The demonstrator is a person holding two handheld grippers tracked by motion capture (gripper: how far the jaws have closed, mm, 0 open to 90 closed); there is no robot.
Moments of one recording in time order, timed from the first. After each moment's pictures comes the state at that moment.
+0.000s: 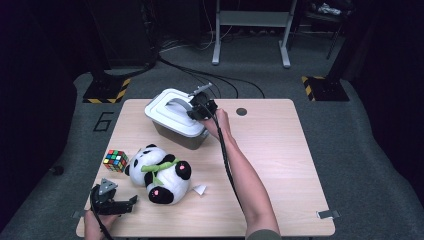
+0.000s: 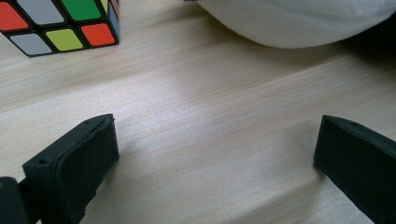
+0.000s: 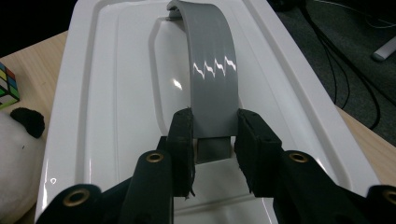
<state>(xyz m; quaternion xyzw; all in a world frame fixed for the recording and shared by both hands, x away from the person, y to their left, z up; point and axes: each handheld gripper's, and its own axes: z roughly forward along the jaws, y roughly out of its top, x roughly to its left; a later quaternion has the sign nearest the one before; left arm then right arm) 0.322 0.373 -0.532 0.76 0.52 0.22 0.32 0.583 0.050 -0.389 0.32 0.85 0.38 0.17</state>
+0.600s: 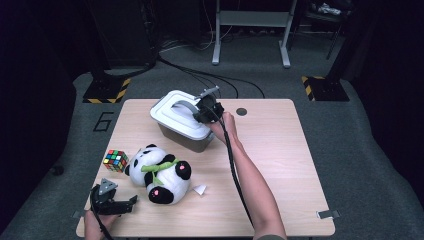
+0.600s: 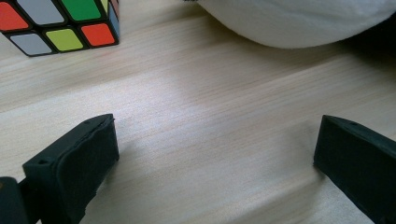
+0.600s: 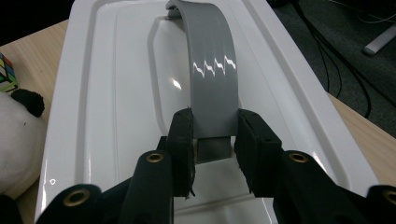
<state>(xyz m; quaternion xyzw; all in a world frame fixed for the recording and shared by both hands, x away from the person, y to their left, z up) 0.322 0.372 -0.533 0.75 0.53 0.22 0.33 0.569 0.029 -0.388 0.33 0.85 0.37 0.17</state>
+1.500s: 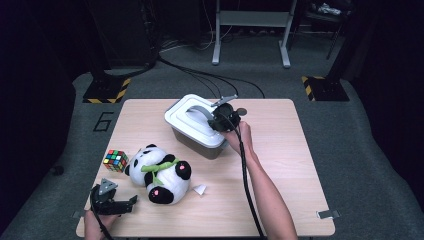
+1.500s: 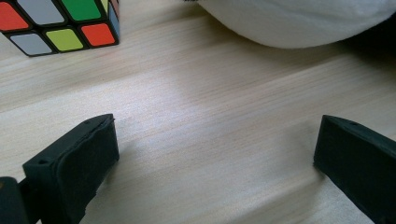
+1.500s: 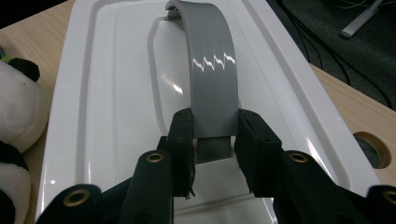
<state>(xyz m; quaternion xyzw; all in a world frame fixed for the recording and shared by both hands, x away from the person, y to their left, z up) 0.322 0.372 -0.533 0.75 0.53 0.22 0.32 0.533 -0.019 -0.389 0.37 0.83 0.37 0.19</state>
